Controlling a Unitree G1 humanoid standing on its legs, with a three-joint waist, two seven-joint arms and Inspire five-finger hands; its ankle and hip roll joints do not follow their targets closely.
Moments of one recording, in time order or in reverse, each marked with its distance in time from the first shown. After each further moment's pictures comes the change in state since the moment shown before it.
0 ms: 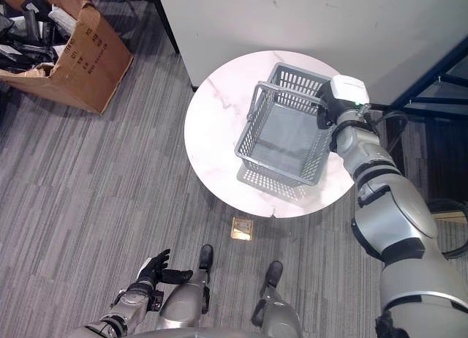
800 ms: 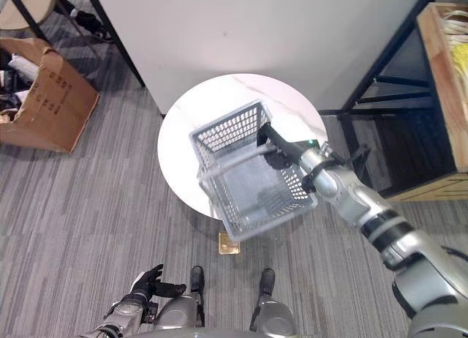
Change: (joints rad) left arm 0.065 -0.003 0.175 0.009 0.138 0.055 -0.040; right arm 0.565 -0.215 -0.103 -0.995 -0.007 -0.069 0.174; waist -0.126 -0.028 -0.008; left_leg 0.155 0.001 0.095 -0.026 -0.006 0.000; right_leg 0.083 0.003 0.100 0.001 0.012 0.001
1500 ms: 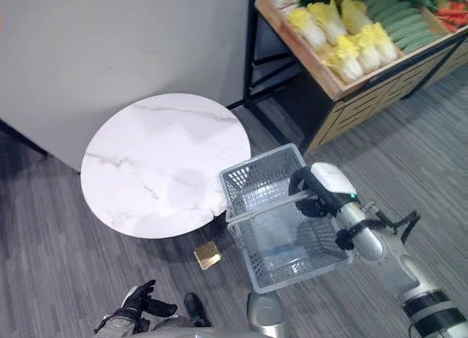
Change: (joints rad) left arm 0.072 0.033 0.002 0.000 0.104 -0.001 -0.006; right arm 0.562 0.012 -0.372 -0.170 -0.014 -0.031 0.013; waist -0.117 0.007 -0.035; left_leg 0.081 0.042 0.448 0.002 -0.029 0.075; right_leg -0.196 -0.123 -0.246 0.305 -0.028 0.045
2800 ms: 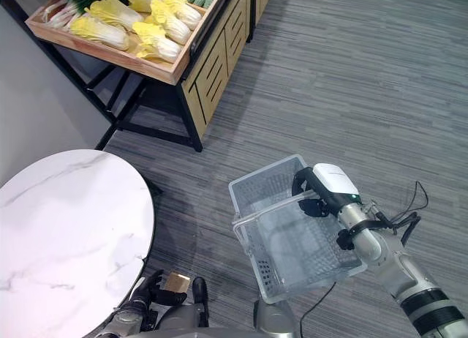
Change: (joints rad) left arm -0.040 -0.044 0.006 -0.031 -0.022 -0.015 0.028; right arm -0.016 -0.018 -0.002 0.022 -0.044 -0.010 -0.040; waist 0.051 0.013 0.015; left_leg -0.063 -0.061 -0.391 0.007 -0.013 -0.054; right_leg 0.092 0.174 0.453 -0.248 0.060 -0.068
